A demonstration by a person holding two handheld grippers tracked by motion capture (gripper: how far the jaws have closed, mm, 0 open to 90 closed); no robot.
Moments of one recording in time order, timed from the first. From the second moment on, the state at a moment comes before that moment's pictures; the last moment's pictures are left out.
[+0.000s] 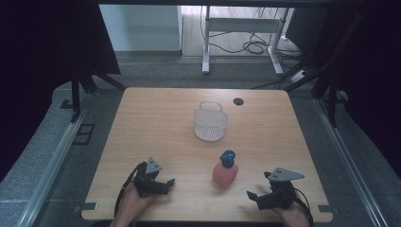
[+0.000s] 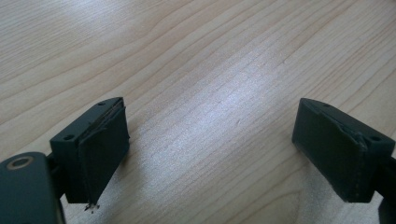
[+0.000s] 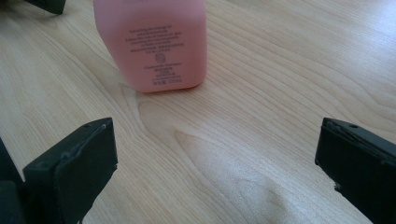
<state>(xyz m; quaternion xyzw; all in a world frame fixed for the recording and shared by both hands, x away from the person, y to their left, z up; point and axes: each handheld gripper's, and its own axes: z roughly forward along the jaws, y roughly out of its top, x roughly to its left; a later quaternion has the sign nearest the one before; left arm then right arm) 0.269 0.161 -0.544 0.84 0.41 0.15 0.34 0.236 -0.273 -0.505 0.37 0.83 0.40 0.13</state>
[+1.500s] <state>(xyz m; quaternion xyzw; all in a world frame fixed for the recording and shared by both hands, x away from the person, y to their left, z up) 0.269 0.161 -0.544 0.84 0.40 0.15 0.34 0.254 -0.235 -0.459 0.33 0.82 0.46 0.10</state>
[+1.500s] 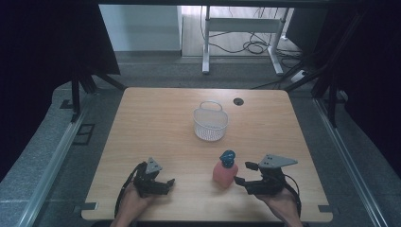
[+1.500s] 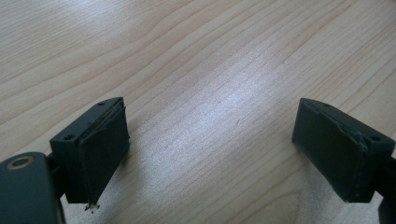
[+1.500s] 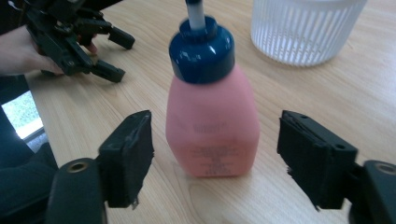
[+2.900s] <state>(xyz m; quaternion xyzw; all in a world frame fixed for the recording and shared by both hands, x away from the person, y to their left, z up) 0.269 0.161 -0.544 0.84 0.40 0.15 0.34 0.284 -0.195 -0.445 0.32 0.82 0.45 0.11</state>
